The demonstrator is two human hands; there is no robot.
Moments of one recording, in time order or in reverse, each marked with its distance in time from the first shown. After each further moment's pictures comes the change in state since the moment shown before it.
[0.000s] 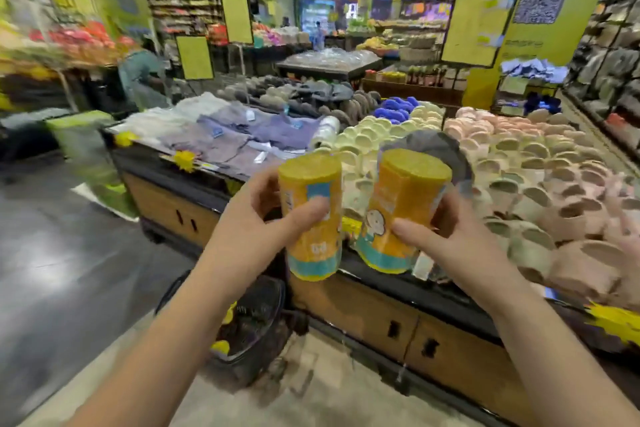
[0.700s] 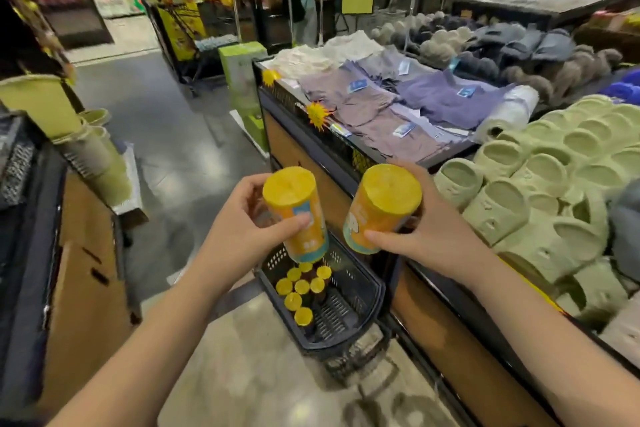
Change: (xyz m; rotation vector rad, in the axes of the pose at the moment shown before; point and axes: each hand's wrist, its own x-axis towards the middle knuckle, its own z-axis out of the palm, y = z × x) left_hand 0.116 -0.165 -0.176 0.226 0.449 -0.247; right_hand 0.280 0.121 0.238 -0.004 -0.601 -0.163
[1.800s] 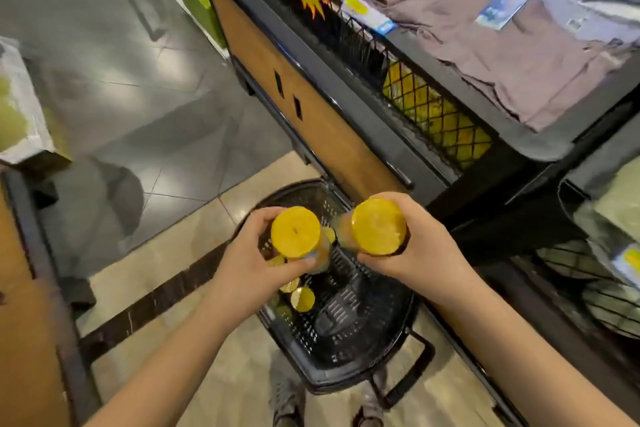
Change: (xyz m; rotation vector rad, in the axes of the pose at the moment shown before) left_hand 0.235 -0.347 0.036 0.169 -0.197 -0.329; right_hand 0.215 0.302 0.155 -0.122 -0.112 0.291
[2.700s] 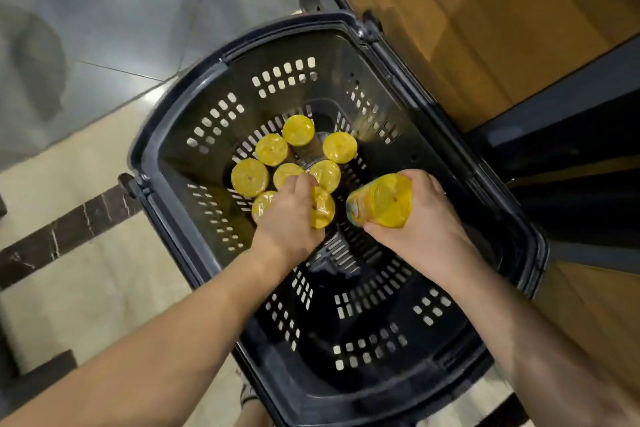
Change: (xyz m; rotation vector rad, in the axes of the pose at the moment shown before) left_hand 0.108 -0.367 0.197 0.554 -0.146 -0.099; right_hand 0.043 0.300 0.227 -0.205 -0.131 0.367
